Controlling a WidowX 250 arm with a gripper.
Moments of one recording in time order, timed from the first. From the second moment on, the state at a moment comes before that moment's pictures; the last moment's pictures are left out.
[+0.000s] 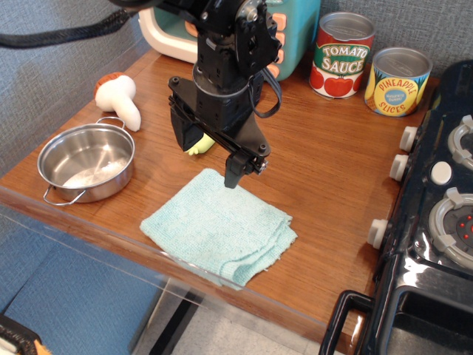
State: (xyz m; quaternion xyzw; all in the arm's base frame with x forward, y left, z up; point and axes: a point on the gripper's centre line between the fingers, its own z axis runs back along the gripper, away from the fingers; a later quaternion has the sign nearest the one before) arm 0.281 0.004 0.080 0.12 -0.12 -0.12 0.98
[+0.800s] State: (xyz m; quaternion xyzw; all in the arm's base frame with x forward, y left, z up) arm 0.285 0.048 0.069 0.12 -0.10 -0.06 0.99
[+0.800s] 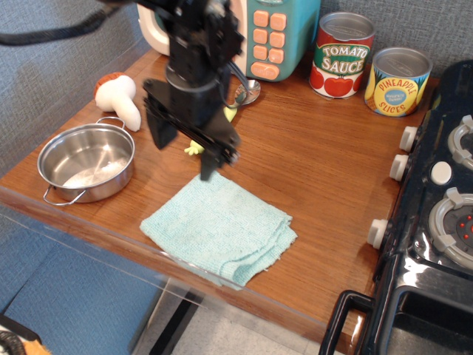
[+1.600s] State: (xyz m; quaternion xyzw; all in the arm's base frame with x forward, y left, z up) arm 0.282 0.125 0.022 0.09 -0.02 0.06 0.99
